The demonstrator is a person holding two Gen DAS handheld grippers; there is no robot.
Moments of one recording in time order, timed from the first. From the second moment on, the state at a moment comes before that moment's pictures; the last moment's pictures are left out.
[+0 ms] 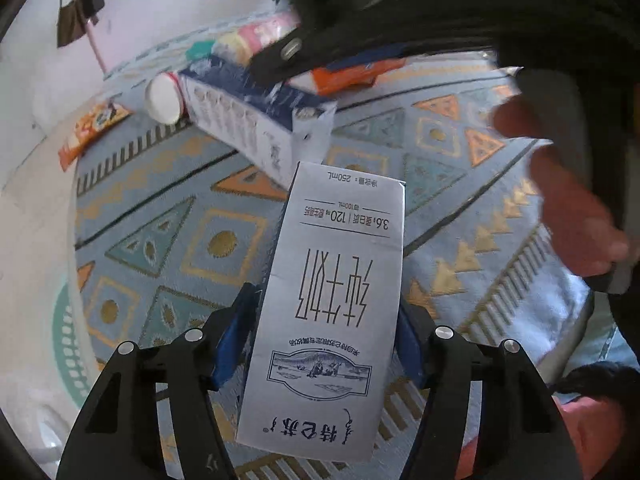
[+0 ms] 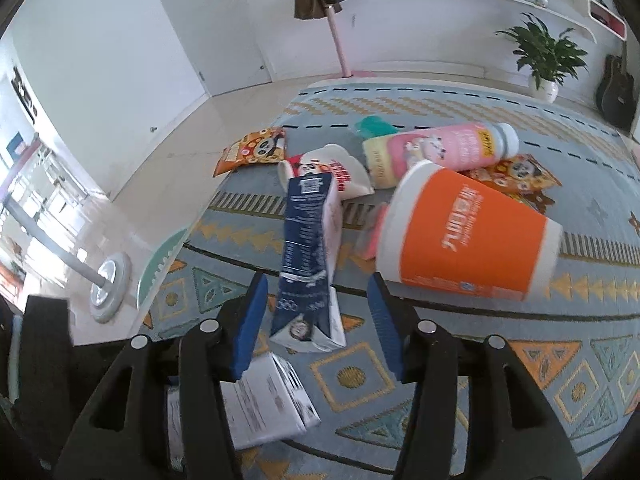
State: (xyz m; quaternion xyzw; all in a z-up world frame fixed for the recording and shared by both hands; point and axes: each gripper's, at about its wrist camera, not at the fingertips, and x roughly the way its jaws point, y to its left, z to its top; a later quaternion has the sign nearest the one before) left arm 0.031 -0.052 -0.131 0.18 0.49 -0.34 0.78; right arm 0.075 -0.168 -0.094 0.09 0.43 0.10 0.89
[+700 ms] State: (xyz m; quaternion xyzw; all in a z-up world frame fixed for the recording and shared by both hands) left arm 0.071 0.036 -0.106 0.04 0.49 -0.23 0.84; right arm 0.063 -0.157 -0.133 0.17 0.53 0.17 0.81
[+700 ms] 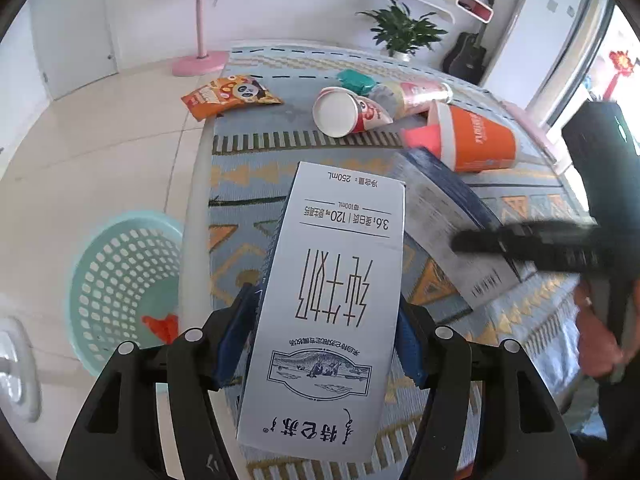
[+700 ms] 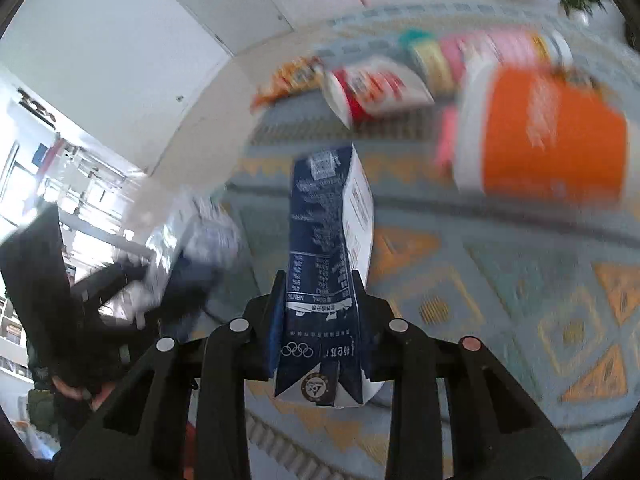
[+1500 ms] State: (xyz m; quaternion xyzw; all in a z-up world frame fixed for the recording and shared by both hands) left arm 0.090 0.053 -0.103 0.01 0.46 -0.19 0.86; right arm 0.060 -0.139 -0.128 -0.04 0.49 -0.02 0.87
